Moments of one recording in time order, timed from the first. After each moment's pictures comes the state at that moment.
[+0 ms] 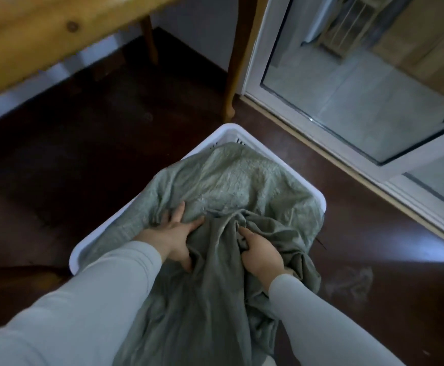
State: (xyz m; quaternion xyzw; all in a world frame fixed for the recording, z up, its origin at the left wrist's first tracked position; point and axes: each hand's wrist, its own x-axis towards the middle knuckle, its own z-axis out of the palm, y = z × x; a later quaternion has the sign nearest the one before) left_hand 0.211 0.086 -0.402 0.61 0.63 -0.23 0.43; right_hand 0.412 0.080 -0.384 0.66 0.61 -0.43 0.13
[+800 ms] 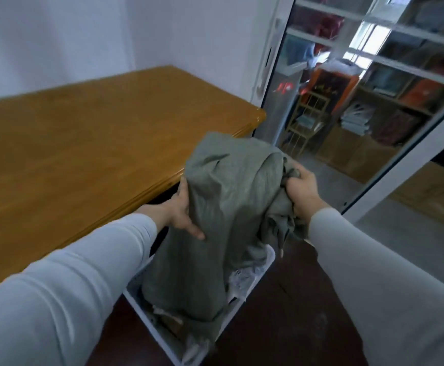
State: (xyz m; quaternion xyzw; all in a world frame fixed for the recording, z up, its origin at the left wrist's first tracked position) left_hand 0.193 0.015 0.008 0.63 0.67 0.06 0.40; right_hand 0.439 0.042 0.094 0.65 0.48 -0.42 -0.41
